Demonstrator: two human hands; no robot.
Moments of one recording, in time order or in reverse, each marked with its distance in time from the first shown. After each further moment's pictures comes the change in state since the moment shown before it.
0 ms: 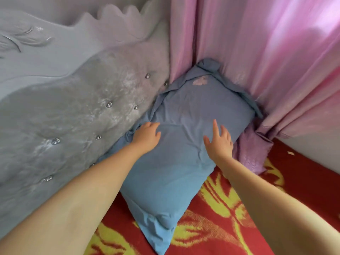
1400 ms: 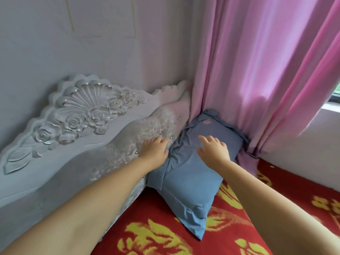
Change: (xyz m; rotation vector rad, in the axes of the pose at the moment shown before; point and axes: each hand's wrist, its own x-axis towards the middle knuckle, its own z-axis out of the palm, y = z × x) left_hand -0.278 -0.085 -0.227 0.237 0.190 0.292; right_hand -0.306 -0.218 -0.143 -0.290 0.172 -0.343
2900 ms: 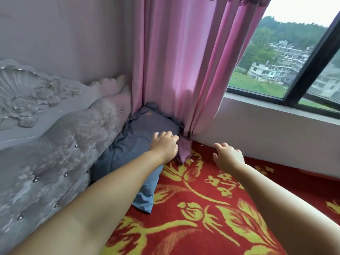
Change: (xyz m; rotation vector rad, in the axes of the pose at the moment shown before) left_hand -0.065 0.213 -0.016 -0.137 0.043 0.380; right_hand -0.214 0.149 -0.085 -0.261 -0.054 0.451
